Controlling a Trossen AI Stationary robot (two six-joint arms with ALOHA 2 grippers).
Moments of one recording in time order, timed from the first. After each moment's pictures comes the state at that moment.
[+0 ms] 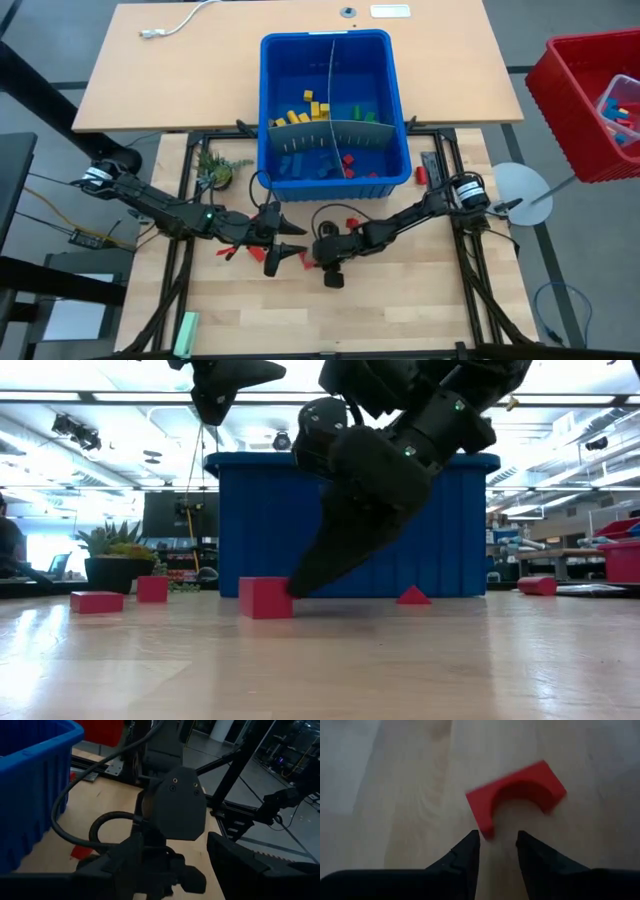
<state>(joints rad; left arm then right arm) -0.34 1.24 0.73 0.28 -0.28 -0.40 0.25 2.00 1.16 0.02 0.07 0.23</state>
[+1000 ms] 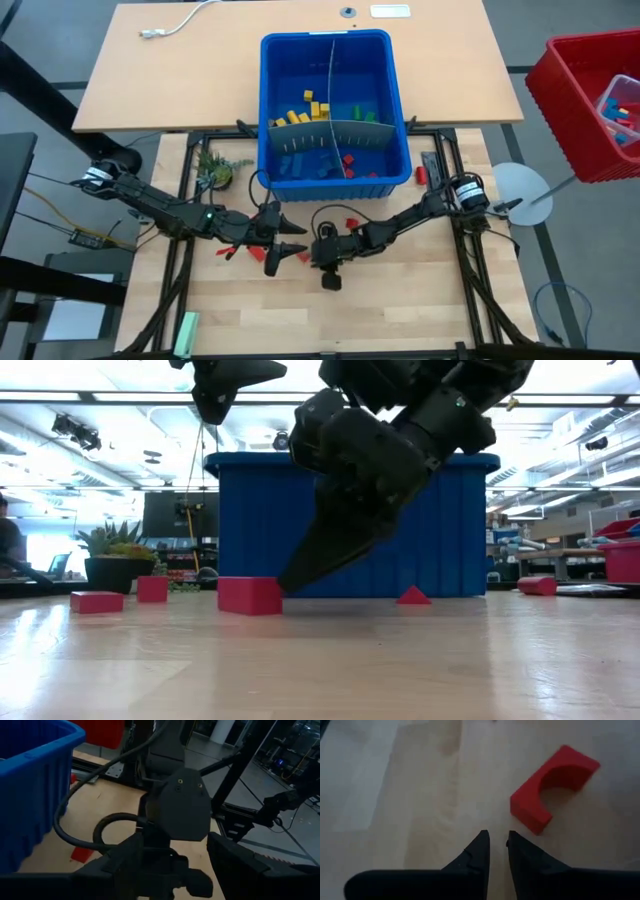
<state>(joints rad) -0.34 1.24 0.73 0.29 -0.29 -0.40 0.25 2.00 1.16 0.08 0.05 0.29</state>
